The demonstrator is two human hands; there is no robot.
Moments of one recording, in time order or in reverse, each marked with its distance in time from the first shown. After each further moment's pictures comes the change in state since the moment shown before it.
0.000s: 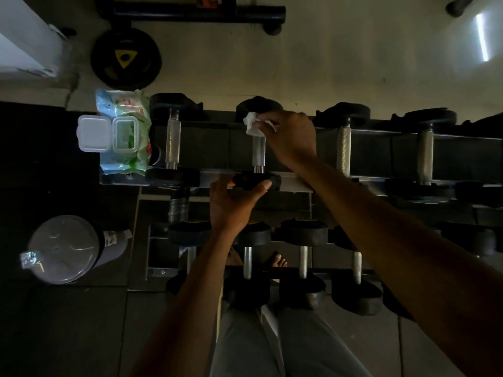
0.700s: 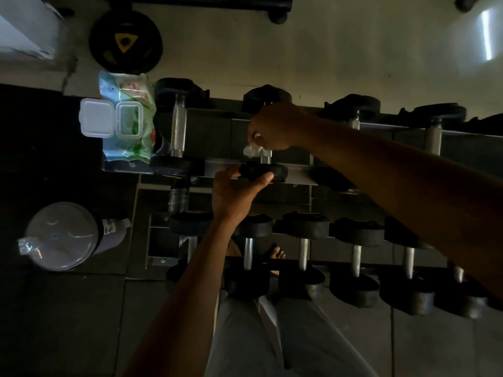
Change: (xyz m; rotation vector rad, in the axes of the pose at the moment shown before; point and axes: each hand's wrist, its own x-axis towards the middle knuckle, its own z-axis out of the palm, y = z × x) left_hand 0.003 0.001 -0.008 -0.059 -0.065 -0.009; right_hand 0.039 -0.032 -0.001 -0.507 -0.797 -0.431
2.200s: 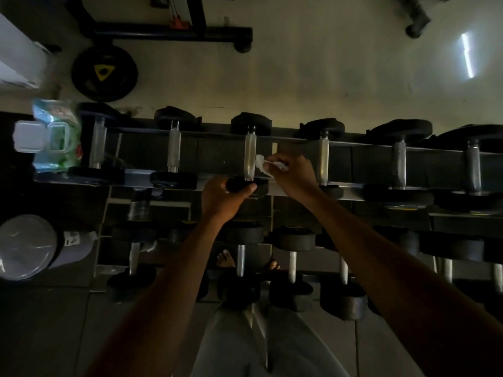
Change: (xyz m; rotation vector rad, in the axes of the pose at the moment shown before) left_hand -0.057 0.080 0.184 0.213 -0.052 0.048; right_hand -0.246 0.140 0.111 0.938 0.523 0.428
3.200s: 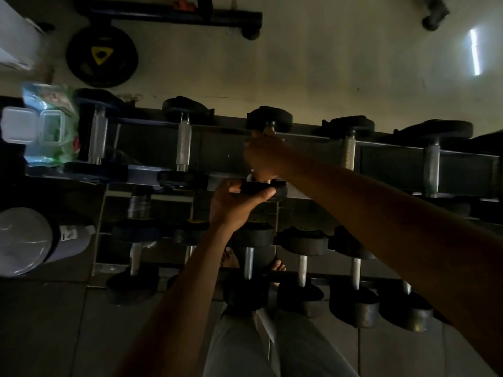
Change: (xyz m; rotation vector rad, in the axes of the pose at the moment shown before) left_hand 0.013 -0.024 -0.004 -0.137 -0.049 -0.065; right_hand 0.093 -0.069 0.061 -1.269 -0.522 -0.491
